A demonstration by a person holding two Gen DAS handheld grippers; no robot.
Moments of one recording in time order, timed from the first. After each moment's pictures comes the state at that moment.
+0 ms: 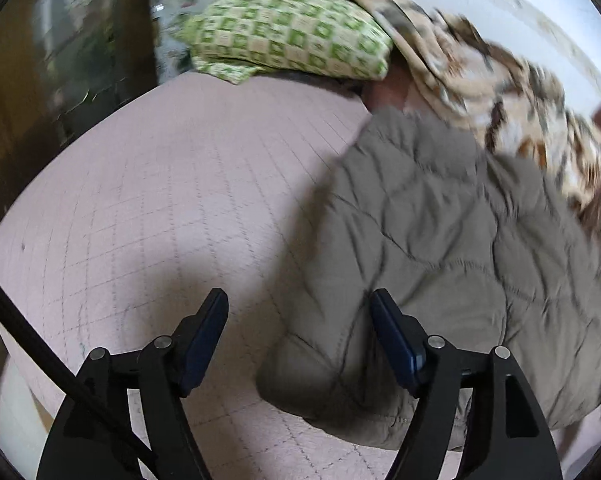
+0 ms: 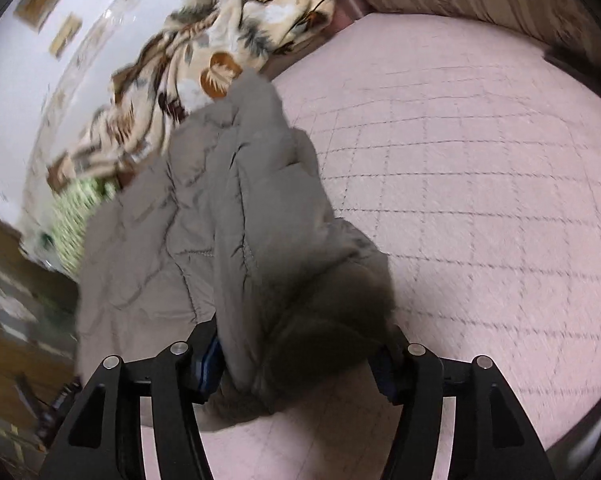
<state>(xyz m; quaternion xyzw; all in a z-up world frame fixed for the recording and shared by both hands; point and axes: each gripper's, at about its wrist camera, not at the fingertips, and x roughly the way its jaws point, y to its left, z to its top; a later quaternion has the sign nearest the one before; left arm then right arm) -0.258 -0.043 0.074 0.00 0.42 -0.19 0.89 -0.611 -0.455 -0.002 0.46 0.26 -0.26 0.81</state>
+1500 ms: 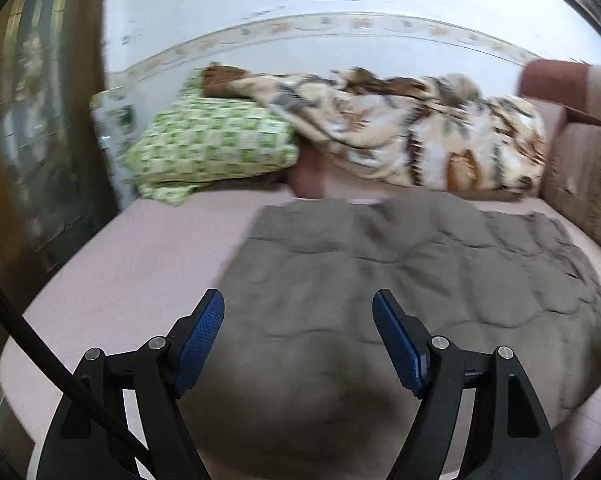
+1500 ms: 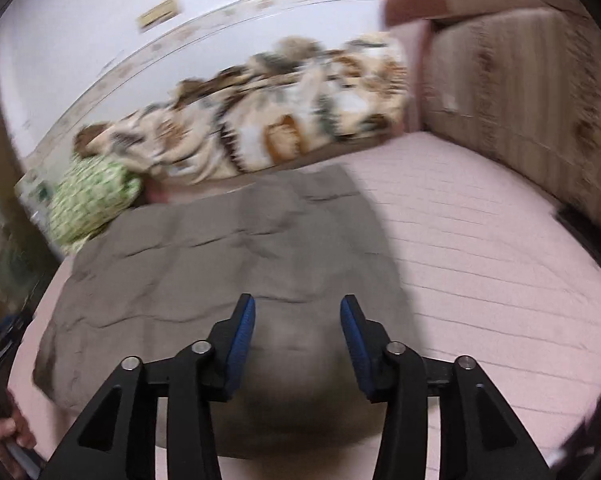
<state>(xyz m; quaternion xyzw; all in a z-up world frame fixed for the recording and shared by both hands) -0.340 -0.135 0.119 0.11 0.23 -0.28 0.93 -0.556 -0.389 0.063 0.23 0.22 -0.30 0.90</state>
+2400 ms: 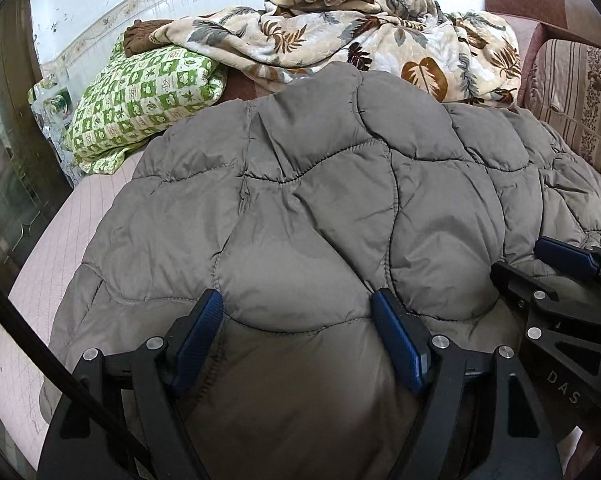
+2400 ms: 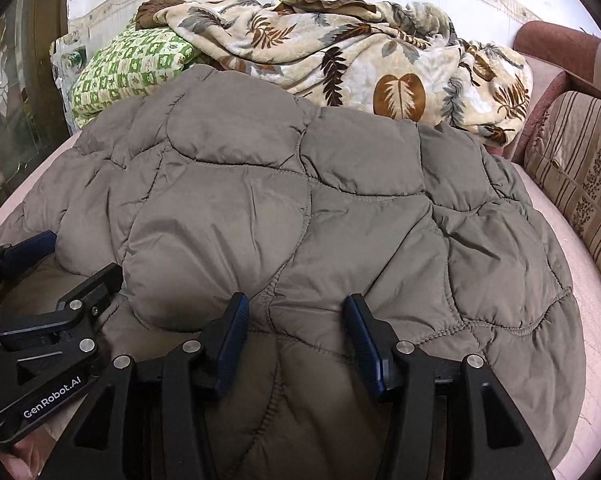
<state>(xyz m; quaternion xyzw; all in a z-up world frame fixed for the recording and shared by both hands) -0.331 -0.223 0.048 0.19 0.31 -0.30 0.88 -0.409 -0.341 0.011 0.09 0.35 -0.25 0.90</state>
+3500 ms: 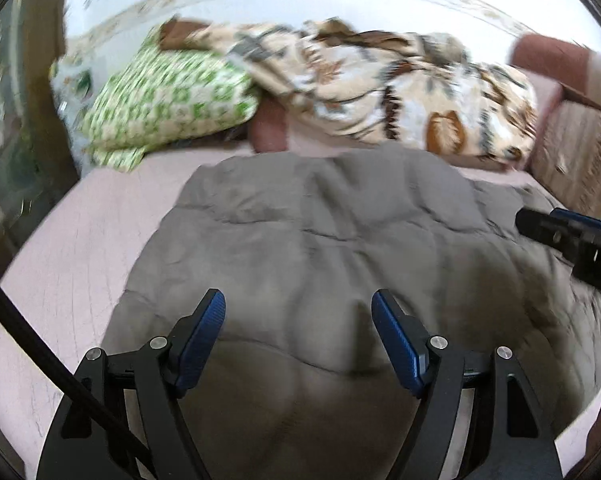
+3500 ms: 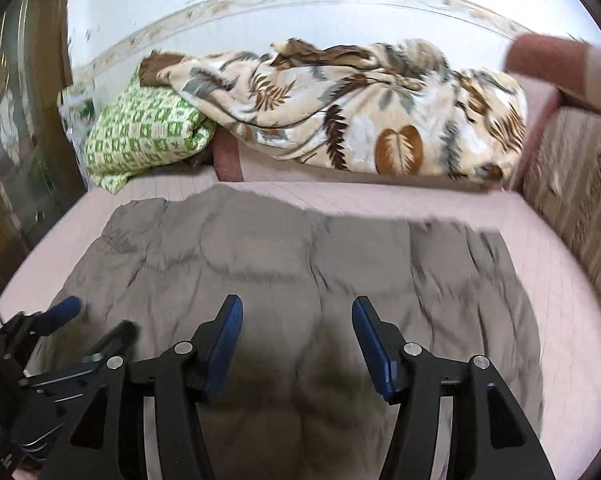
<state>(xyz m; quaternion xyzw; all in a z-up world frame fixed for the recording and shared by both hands) -0.292 -0.184 0.088 0.10 0.32 -0.30 0.89 -0.399 -0.347 0.093 0.11 0.29 -0.24 0.92</state>
